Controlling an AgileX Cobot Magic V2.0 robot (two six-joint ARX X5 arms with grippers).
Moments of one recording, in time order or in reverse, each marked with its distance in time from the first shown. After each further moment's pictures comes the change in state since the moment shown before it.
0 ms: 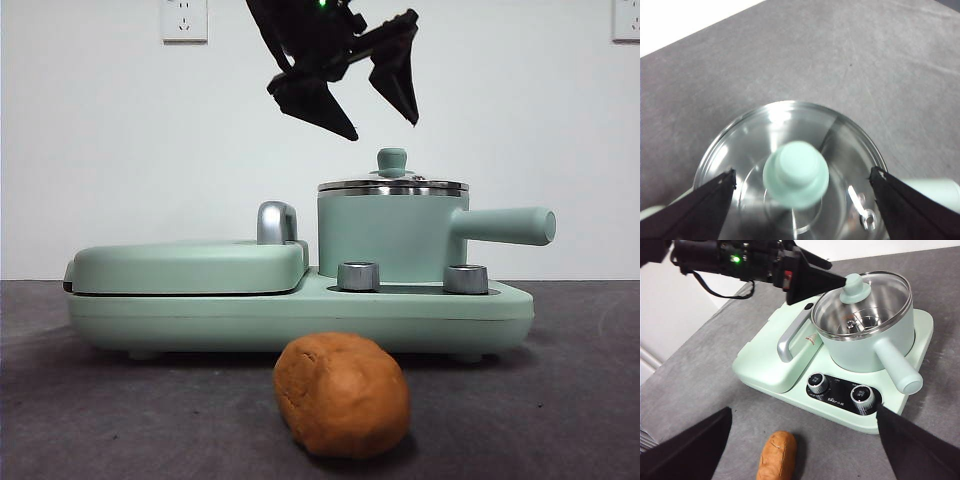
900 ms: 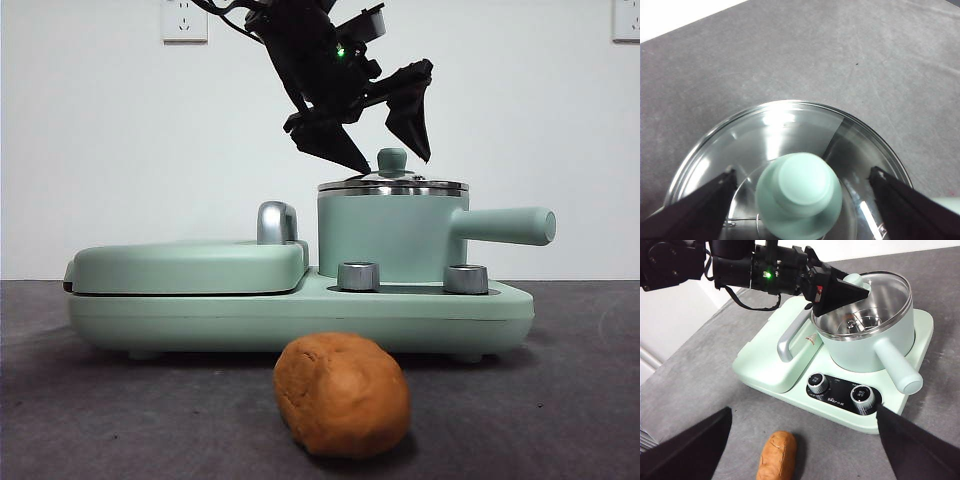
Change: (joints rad) left arm -0.002 0.092 0.000 0.088 0.000 -0.023; right arm 0.000 0.000 0.000 0.000 0.000 0.000
